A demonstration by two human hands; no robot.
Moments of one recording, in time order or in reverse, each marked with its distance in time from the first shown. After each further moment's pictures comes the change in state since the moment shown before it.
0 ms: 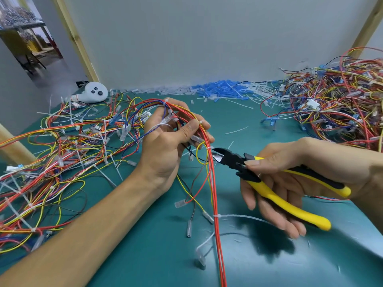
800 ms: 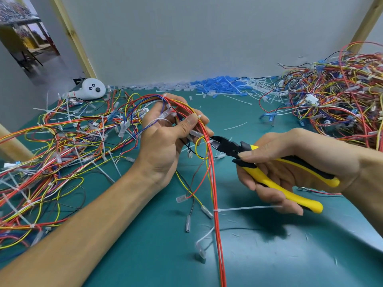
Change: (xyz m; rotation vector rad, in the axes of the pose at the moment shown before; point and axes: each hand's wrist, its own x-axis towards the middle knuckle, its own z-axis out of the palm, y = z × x) left_hand -0.001 0.002 0.001 -0.013 0.005 -0.026; right_hand 0.003 0.003 0.004 0.149 0.022 -0.156
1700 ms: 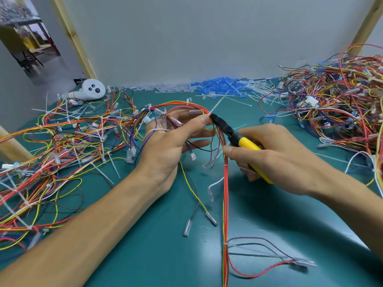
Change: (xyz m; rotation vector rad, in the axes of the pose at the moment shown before) left_hand 0.001 -0.007 0.003 0.143 0.050 -0.151; right_hand 0.021 0.031 0.010 -0.531 0.888 -0.478
